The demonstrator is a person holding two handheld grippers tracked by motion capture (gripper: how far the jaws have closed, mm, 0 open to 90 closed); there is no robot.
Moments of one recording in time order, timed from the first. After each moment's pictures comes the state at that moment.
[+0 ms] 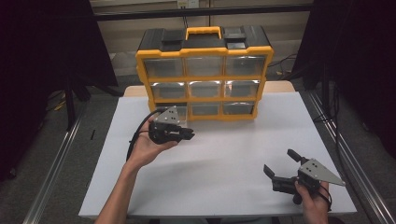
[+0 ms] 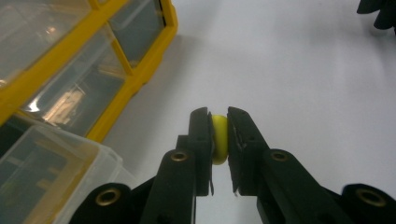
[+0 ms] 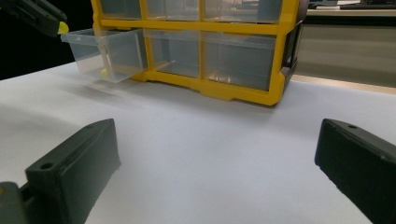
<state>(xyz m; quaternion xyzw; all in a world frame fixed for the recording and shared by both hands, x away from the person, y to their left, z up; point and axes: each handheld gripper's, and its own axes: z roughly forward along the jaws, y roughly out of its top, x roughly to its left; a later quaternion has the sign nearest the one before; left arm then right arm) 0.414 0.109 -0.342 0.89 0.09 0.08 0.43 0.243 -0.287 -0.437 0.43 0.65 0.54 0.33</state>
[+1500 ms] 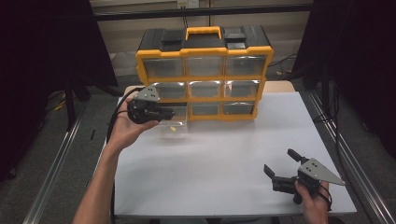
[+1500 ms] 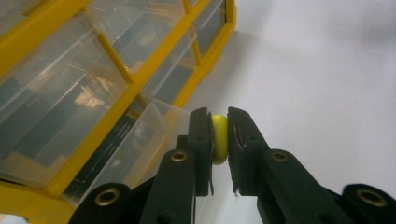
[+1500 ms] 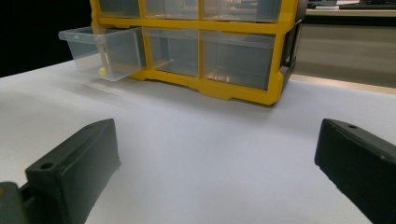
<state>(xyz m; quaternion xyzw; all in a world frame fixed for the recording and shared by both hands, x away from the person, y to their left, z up) 0.446 0.150 -0.292 0.90 0.14 0.13 0.40 0.244 -0.288 -0.437 0.43 0.65 0.53 0.33</state>
